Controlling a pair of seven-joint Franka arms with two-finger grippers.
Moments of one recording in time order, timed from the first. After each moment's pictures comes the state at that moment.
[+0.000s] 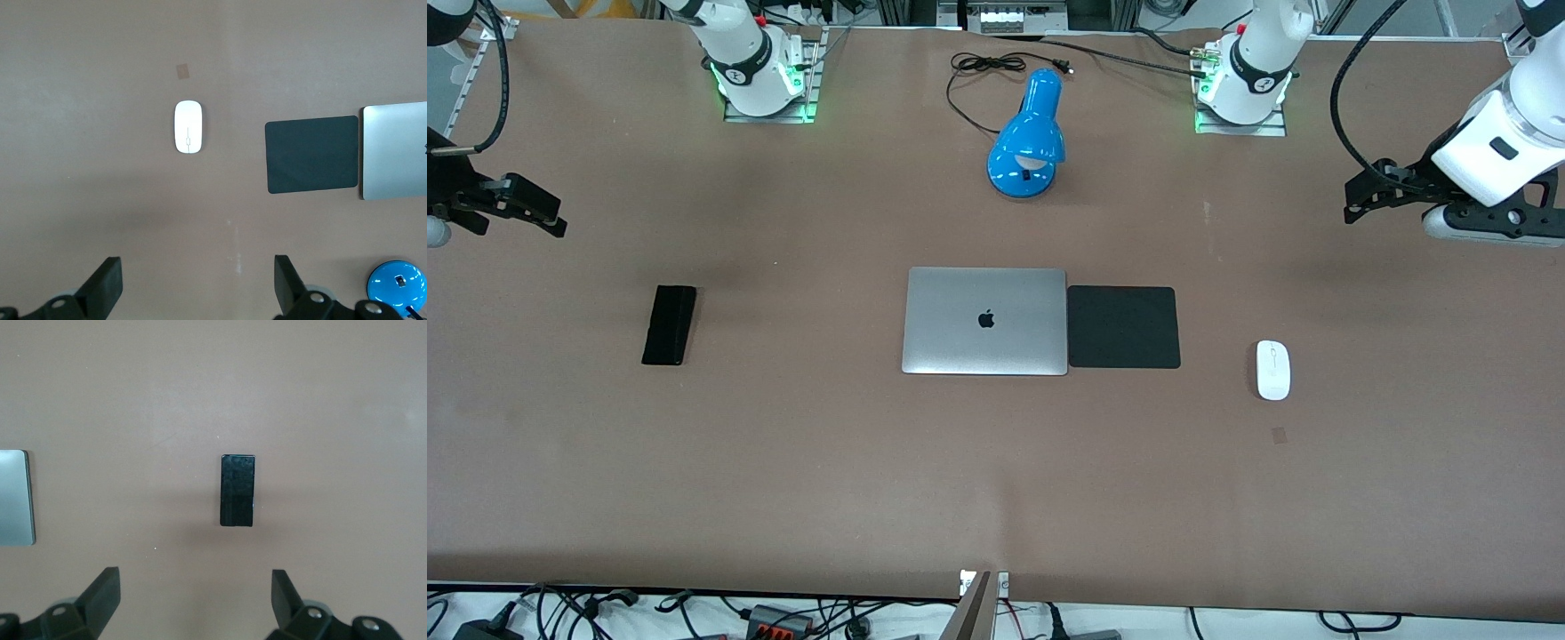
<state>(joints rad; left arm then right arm) -0.06 -0.02 -0.02 -1.66 -0.02 1.59 -0.02 0.00 -0.02 -0.05 -1.68 -0.03 1.68 -0.04</state>
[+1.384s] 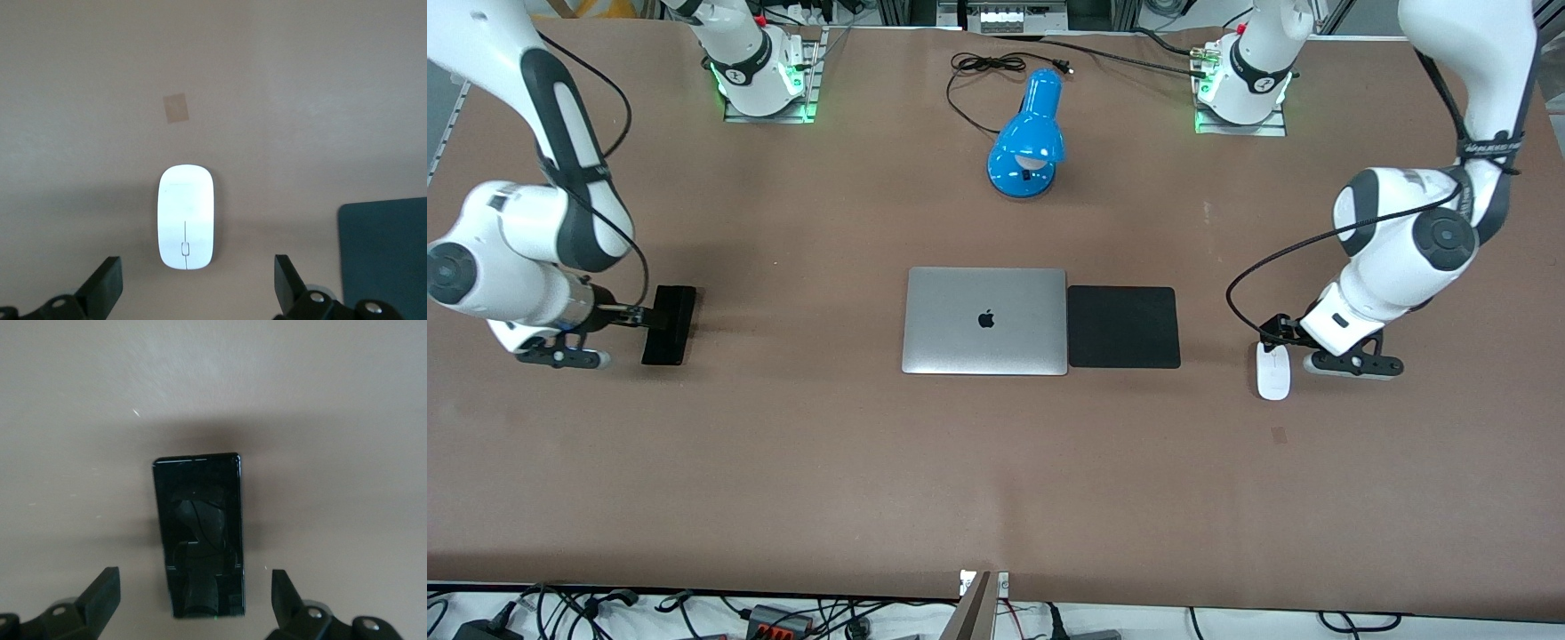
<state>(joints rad) -0.04 0.32 -0.01 -2.07 -0.02 2.48 0.03 -0.10 0.44 -0.07 -1.96 -0.04 2.25 -0.04</state>
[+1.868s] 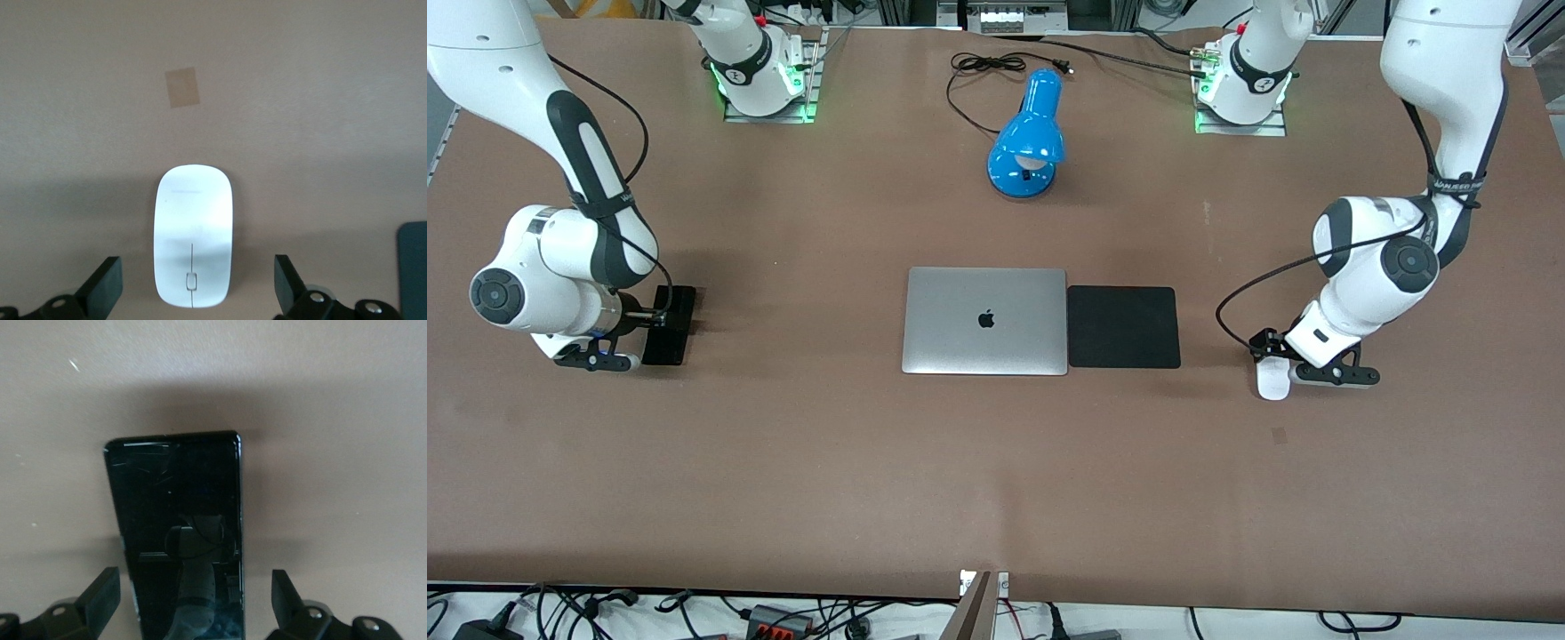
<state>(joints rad) -0.02 0.45 -0.01 -2.07 -0.02 2.60 0.03 -0.11 0.53 -0.07 -1.96 -0.05 2.28 -0.04</state>
